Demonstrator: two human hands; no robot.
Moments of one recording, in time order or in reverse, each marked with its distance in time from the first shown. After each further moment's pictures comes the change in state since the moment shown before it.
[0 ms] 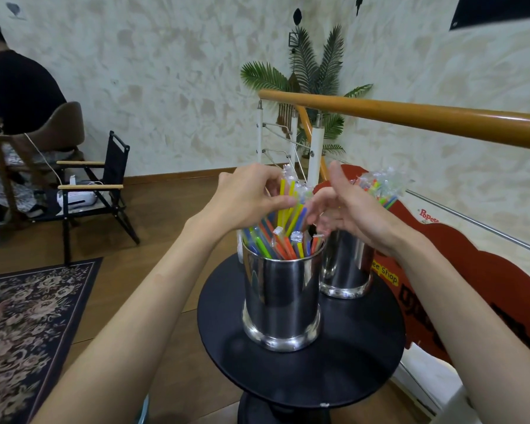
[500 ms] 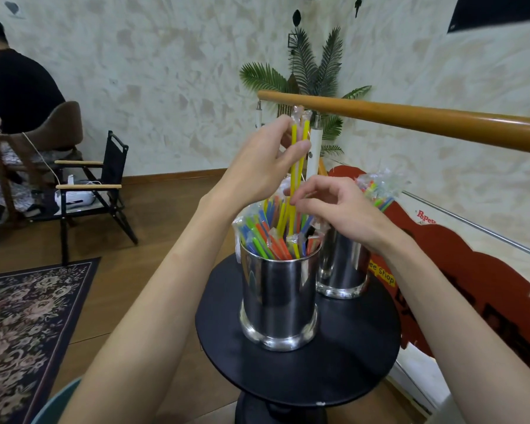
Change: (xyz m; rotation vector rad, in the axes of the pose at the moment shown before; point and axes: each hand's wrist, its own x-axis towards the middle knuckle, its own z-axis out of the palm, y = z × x) left_hand 0.026 0.025 -0.011 -0.330 0.215 0.165; right_hand 0.001 -0.012 0.010 -0.122 0.082 -0.251
